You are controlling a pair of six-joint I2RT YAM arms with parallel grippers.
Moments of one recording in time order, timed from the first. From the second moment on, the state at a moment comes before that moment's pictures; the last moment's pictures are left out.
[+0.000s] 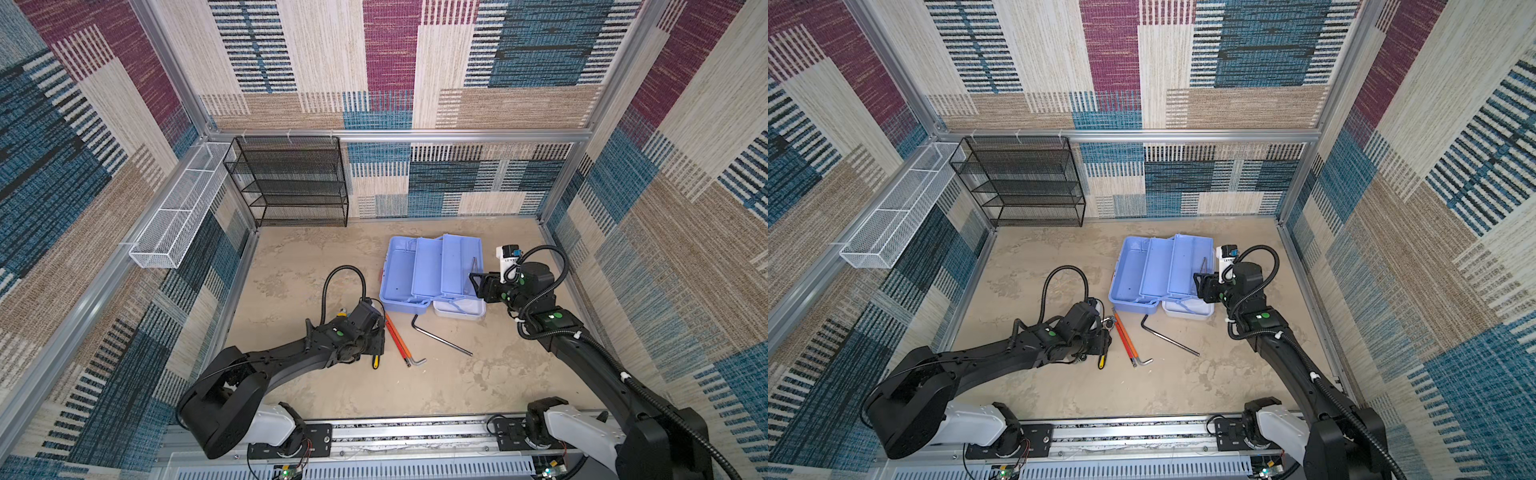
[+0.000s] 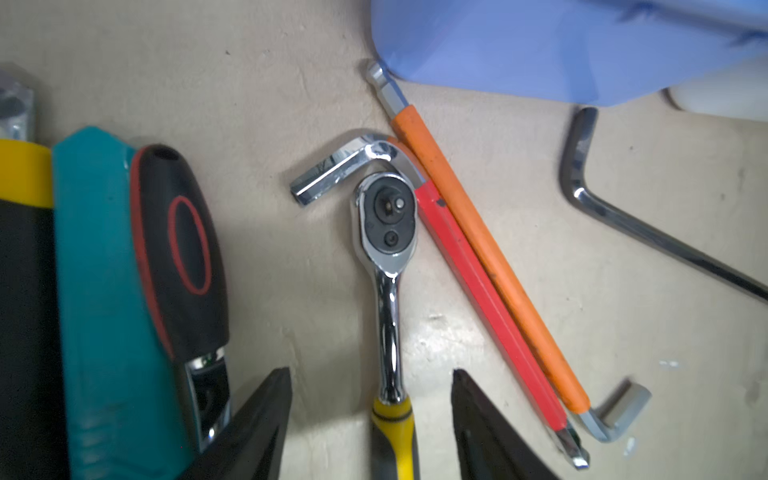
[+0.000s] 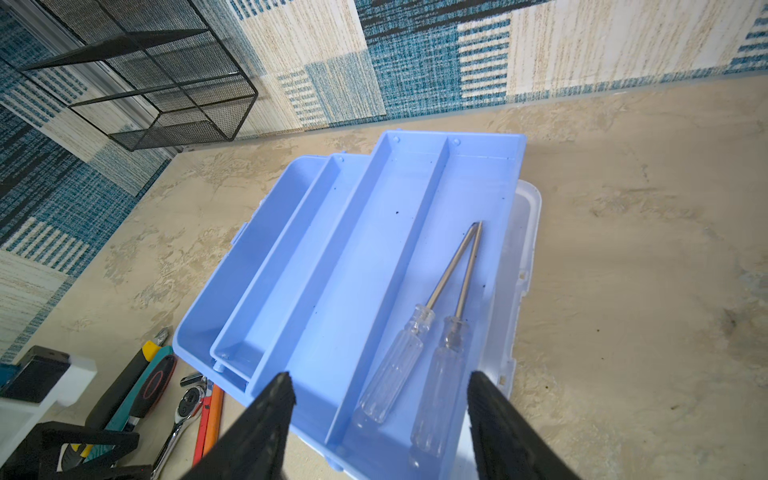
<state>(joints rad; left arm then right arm) -0.73 1.43 0.68 -0.29 -0.07 -0.58 0.20 1.06 0.68 -0.08 -0.21 0.24</state>
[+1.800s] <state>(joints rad) -0.73 1.40 0.96 -0.42 -0.04 -0.57 0.20 0.97 0.55 0.02 -0.13 0.20</state>
